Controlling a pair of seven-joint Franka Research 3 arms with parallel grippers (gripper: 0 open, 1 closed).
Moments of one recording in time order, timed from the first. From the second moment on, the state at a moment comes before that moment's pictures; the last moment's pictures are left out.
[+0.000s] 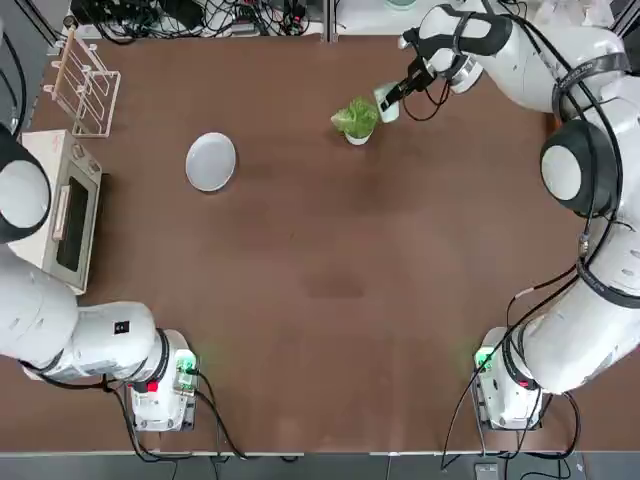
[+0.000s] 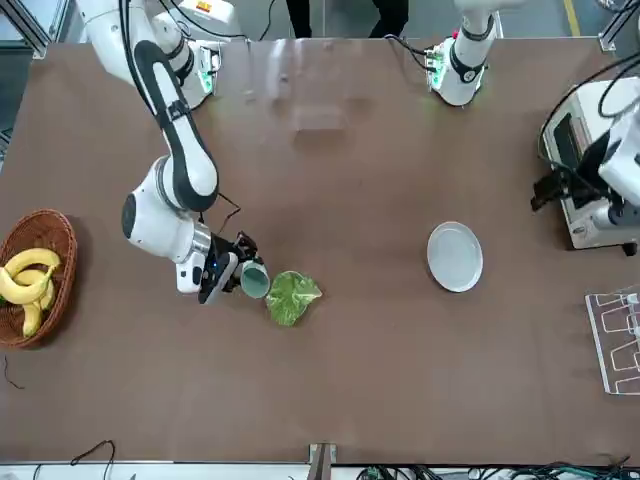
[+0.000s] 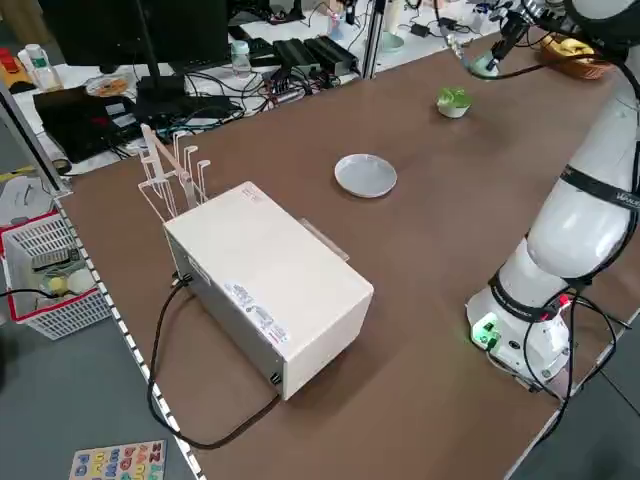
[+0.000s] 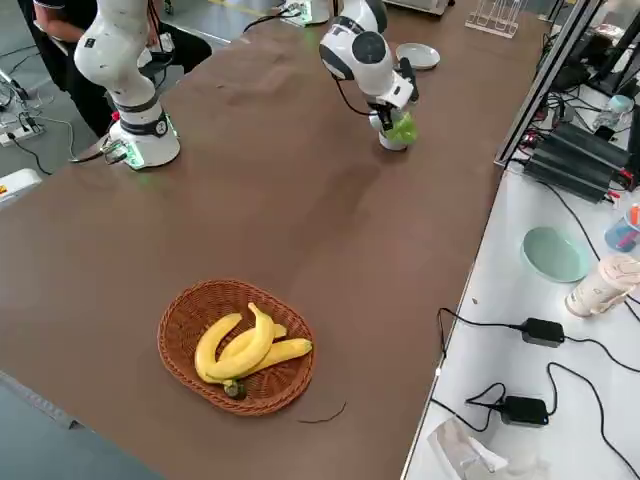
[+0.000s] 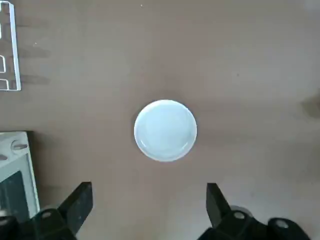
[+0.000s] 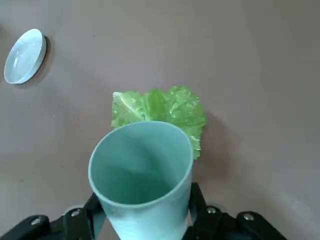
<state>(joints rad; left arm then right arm) 0.09 0.07 -0.18 -1.50 -0.04 1.55 -0.11 0.42 0.44 -0.06 -1.87 0.87 2.38 -0.89</state>
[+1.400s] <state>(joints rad) 0.01 0.07 -0.12 -1.46 0.03 1.48 -0.10 0.58 0.55 -0.19 -1.76 0.87 2.25 -0.51</state>
